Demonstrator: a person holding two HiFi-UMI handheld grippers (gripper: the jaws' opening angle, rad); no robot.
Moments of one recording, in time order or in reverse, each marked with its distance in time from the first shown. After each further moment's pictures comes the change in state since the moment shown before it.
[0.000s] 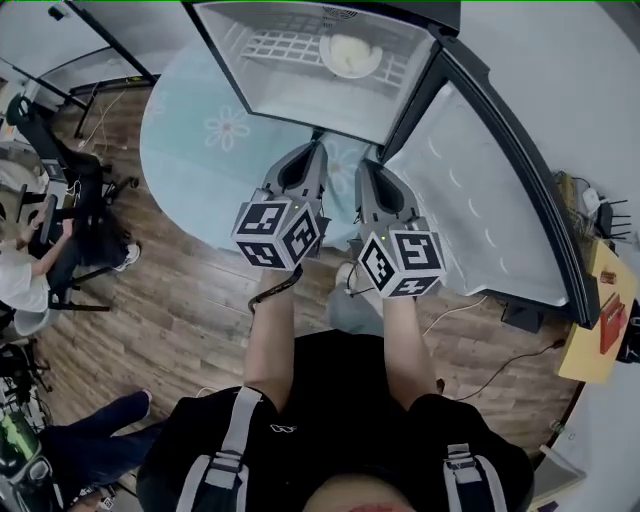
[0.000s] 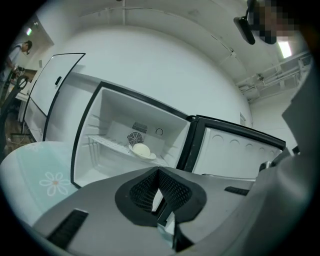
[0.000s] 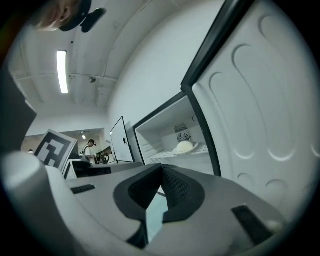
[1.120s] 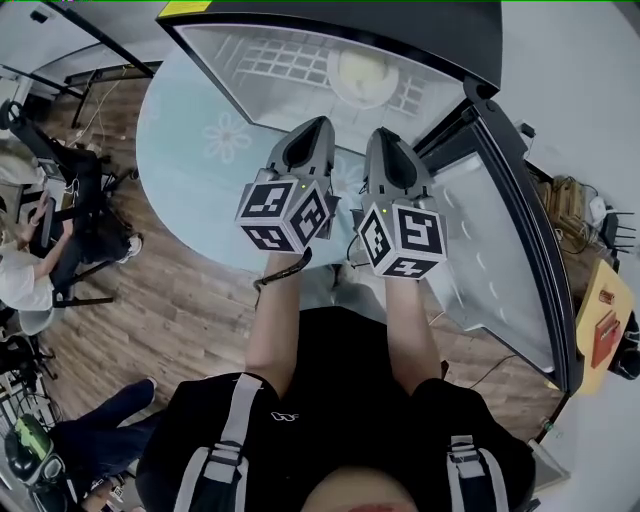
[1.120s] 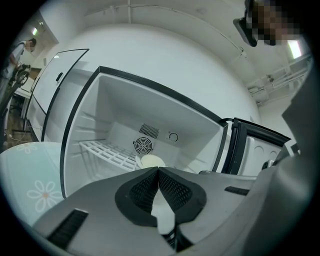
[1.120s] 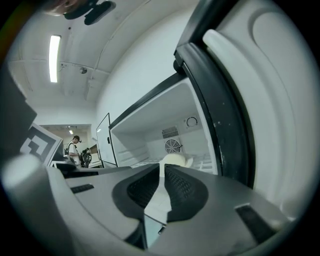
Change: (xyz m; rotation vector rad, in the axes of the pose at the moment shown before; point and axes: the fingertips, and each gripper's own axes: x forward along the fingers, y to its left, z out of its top) left arm 0.094 0.048 0.045 -0.032 -0.018 0.044; right arm 0.107 -0.048 0.046 -0.044 -0.013 -0.121
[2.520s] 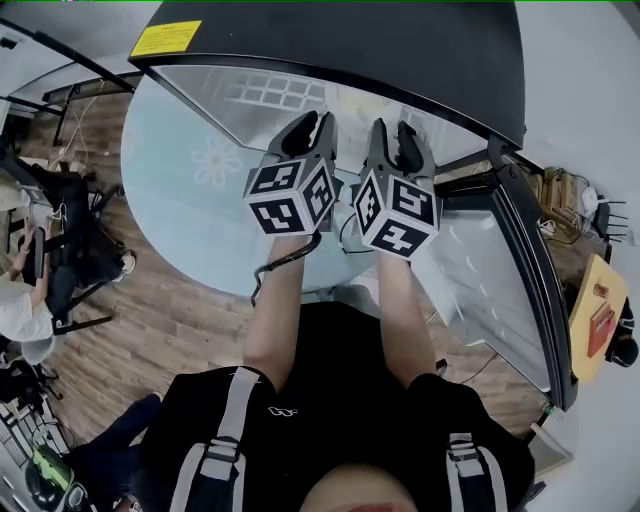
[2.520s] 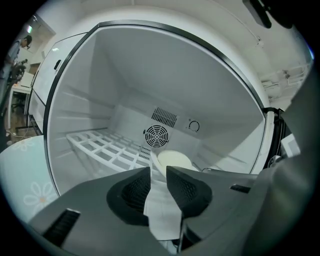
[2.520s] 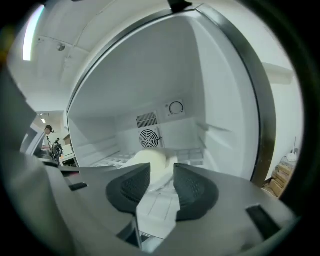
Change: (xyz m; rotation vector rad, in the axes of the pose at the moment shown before) left arm 0.082 0.051 -0.008 -0.032 0.169 0.059; right arm 0.081 -0.055 -0.010 0.014 0.117 -0.290
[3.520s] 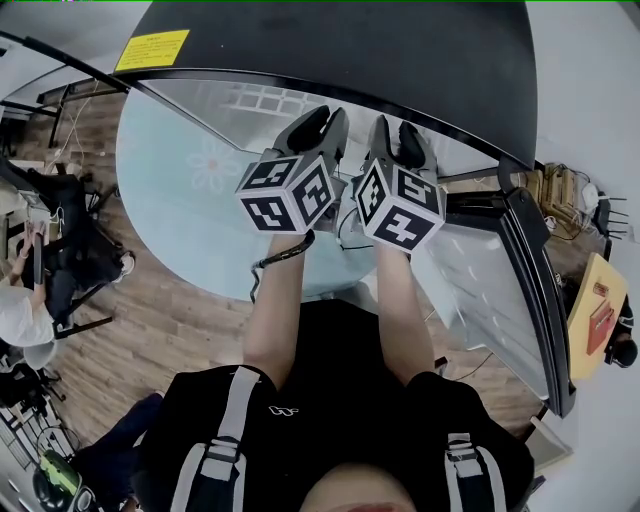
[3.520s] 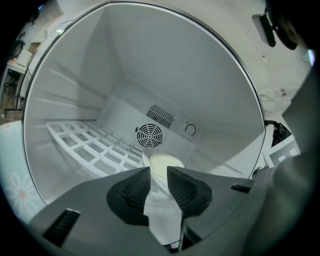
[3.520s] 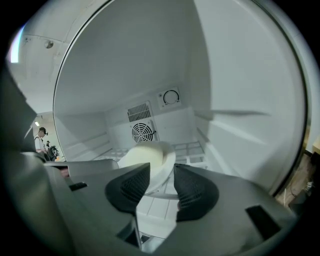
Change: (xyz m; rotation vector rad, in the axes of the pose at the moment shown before) left arm 0.024 -0.011 0.007 -0.085 0.006 -0.134; right arm 0.028 -0.010 -0.008 0.053 0.081 -0.046
